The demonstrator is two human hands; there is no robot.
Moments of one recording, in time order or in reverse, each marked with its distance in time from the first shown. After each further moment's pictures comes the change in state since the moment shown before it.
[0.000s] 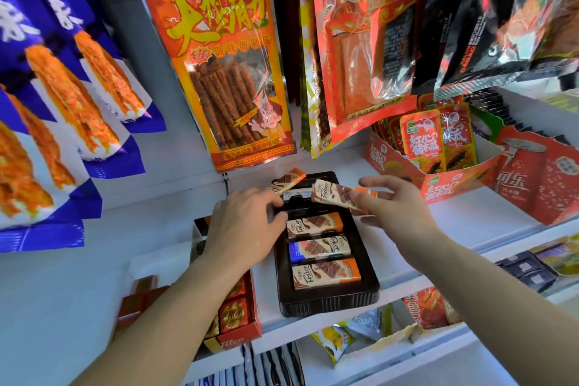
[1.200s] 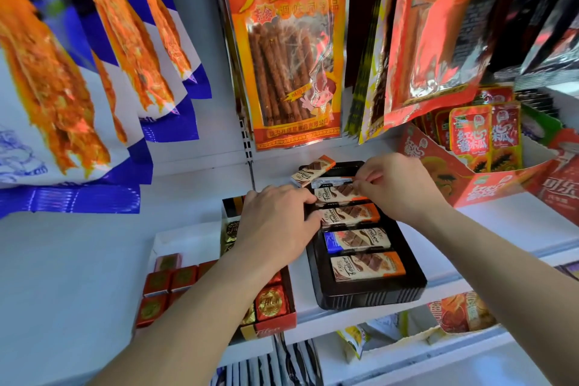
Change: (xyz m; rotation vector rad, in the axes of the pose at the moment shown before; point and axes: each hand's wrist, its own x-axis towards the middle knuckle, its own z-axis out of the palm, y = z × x) left_hand -0.011 -0.011 0.007 -0.037 -0.079 0.043; right_hand 0.038 -0.014 0.041 -0.988 -0.045 -0.425
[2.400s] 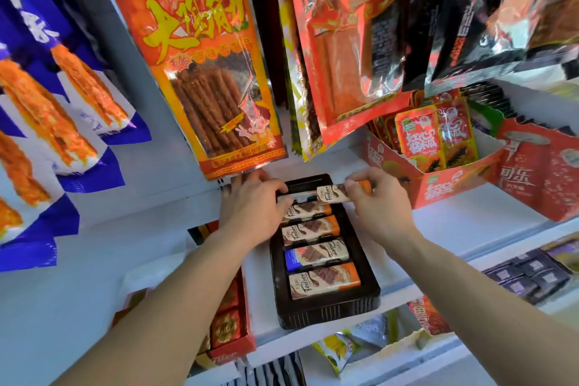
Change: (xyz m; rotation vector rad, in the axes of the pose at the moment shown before) left_hand 0.059 0.018 0.005 0.206 0.009 -0.036; right_hand -0.024 0.033 0.011 0.645 0.245 0.294
